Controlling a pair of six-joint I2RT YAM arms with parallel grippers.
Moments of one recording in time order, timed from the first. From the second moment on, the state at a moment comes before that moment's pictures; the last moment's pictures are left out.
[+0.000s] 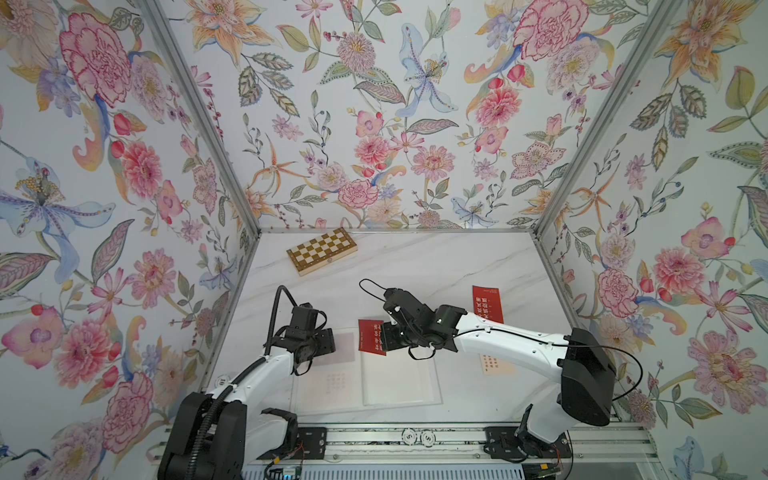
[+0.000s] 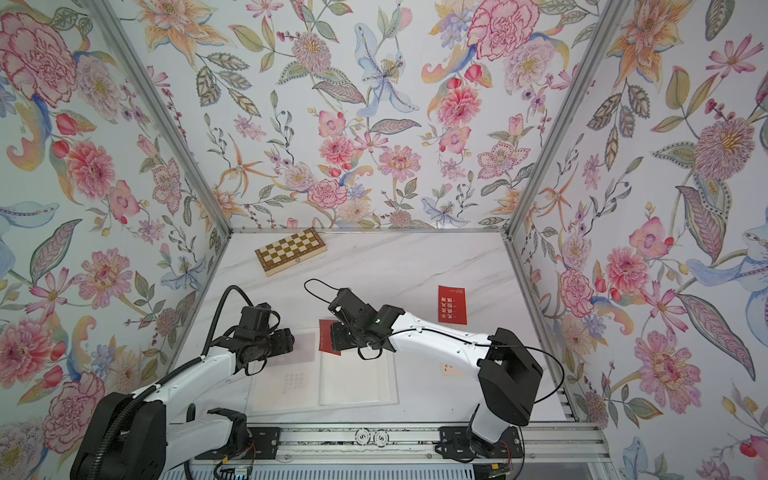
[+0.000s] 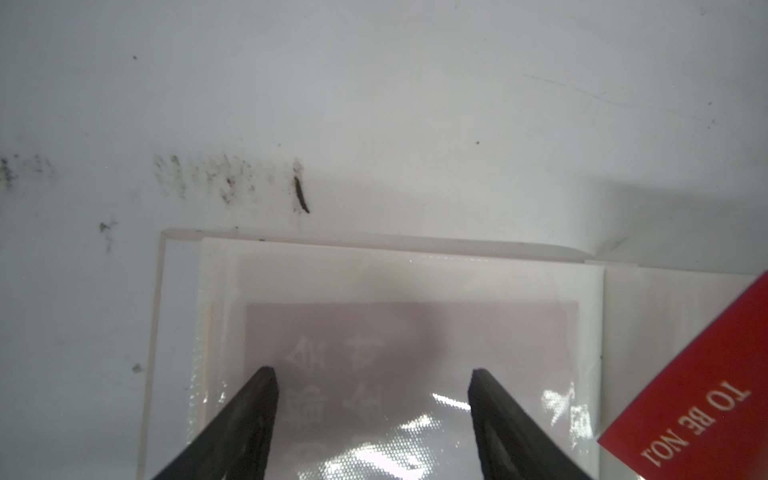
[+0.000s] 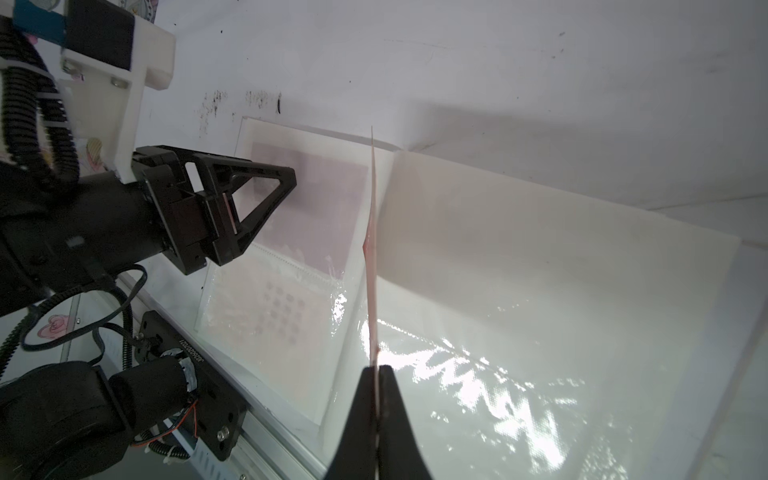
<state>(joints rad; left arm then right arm) -0.23 1.18 0.47 -0.33 0.01 -0.43 1.05 1.63 1.25 -0.54 -0.02 0.71</state>
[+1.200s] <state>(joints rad) -0.20 1.16 0.46 -0.33 0.02 -0.42 0.96 1.68 1.13 -0.53 -0.15 0.68</state>
